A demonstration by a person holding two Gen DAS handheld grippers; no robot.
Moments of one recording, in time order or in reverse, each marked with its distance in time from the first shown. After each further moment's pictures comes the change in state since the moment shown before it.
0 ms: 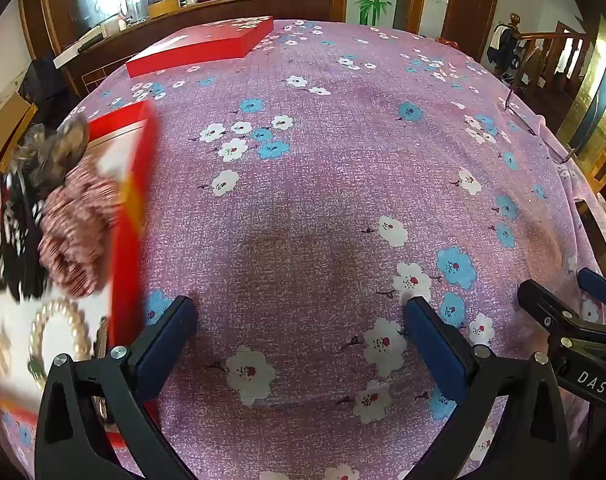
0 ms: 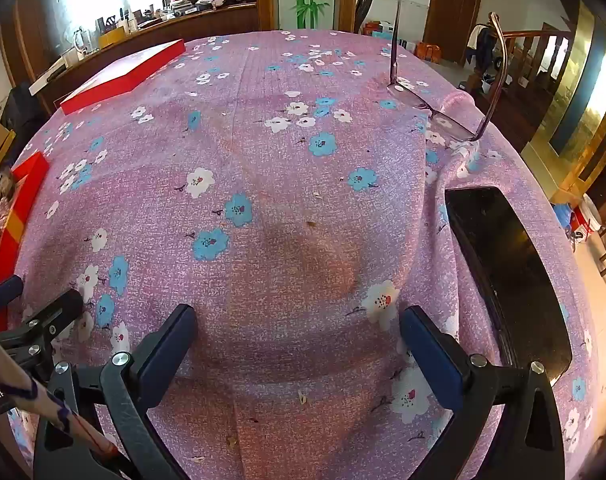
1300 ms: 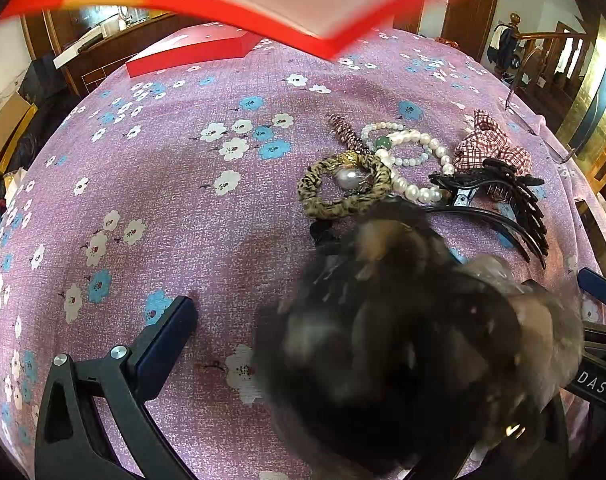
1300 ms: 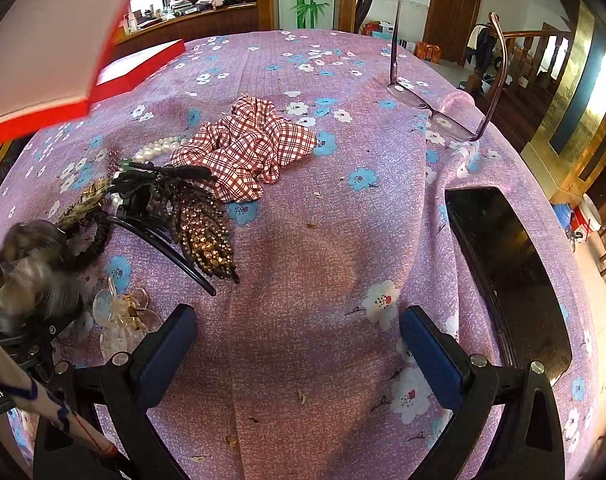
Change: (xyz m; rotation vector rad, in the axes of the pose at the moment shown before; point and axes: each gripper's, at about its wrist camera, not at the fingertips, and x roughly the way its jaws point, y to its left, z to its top) left arm -0.003 -0.003 0.000 0.001 -0.003 0.001; right arm 0.002 0.000 0.000 0.000 0.000 0.000
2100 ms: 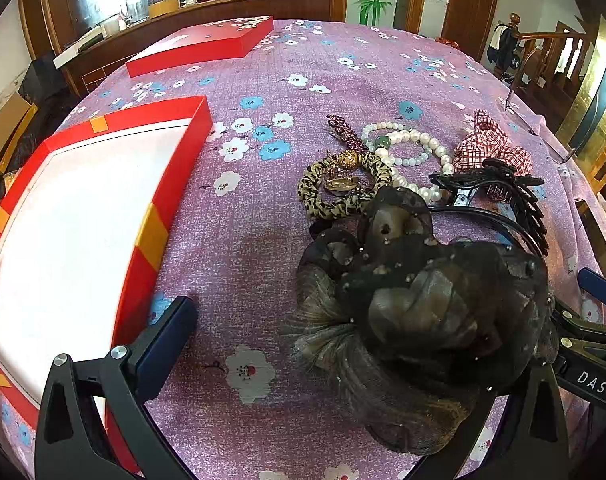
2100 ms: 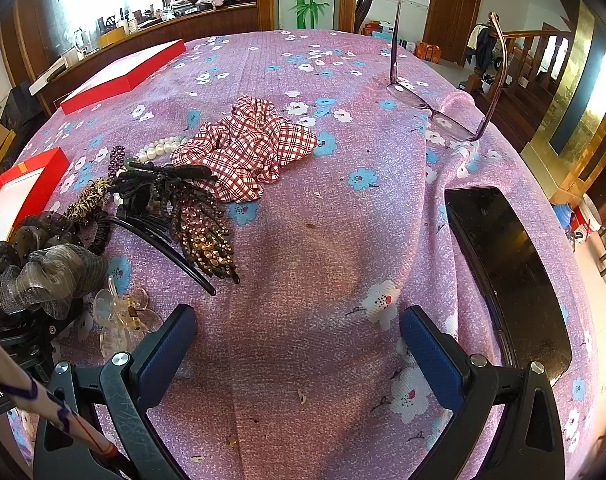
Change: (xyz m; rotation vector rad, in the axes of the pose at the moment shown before) left arm 0.003 0.000 -0.001 0.000 0.000 0.000; right arm 0.000 0.000 0.000 0.000 0.000 0.000
